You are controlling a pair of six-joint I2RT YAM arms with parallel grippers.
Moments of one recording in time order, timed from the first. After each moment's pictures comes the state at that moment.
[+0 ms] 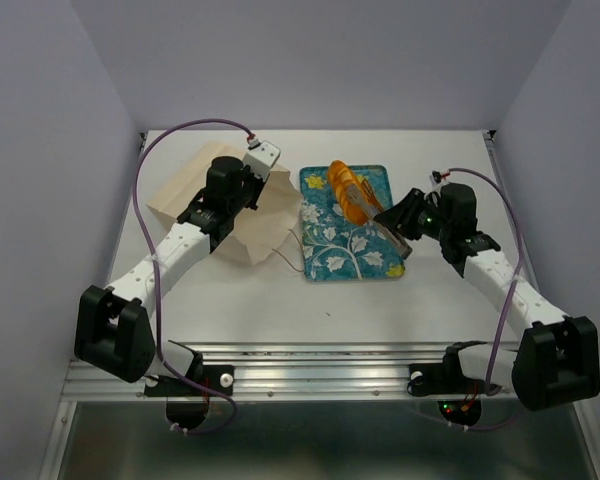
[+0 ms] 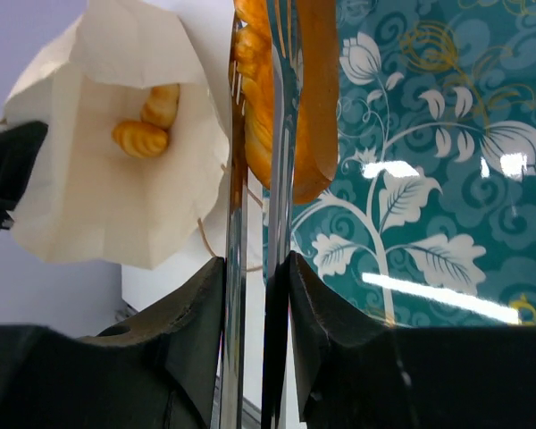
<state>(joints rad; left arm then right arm) -0.43 1.37 1.05 -0.06 -0.05 0.27 0.18 1.19 0.82 -0.12 -0.44 0.74</state>
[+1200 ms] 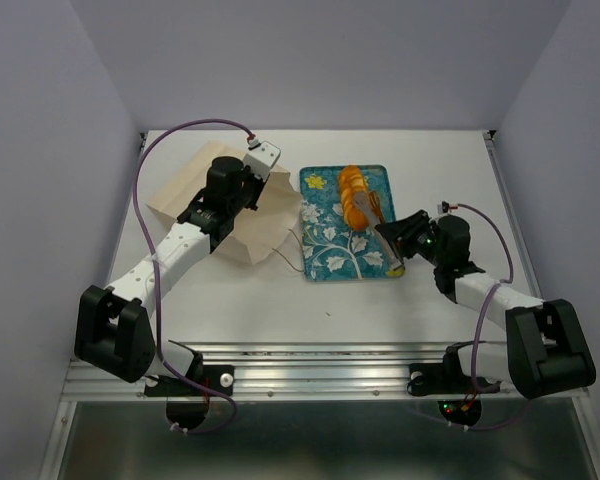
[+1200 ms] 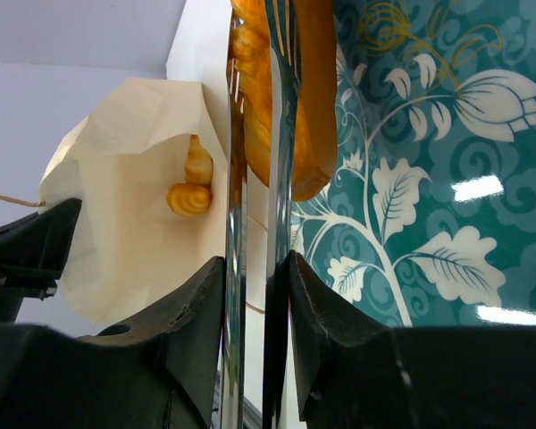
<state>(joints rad) -0.43 1.37 1.05 -0.07 -0.05 0.27 0.17 1.25 0.44 0.50 -0.37 1.15</state>
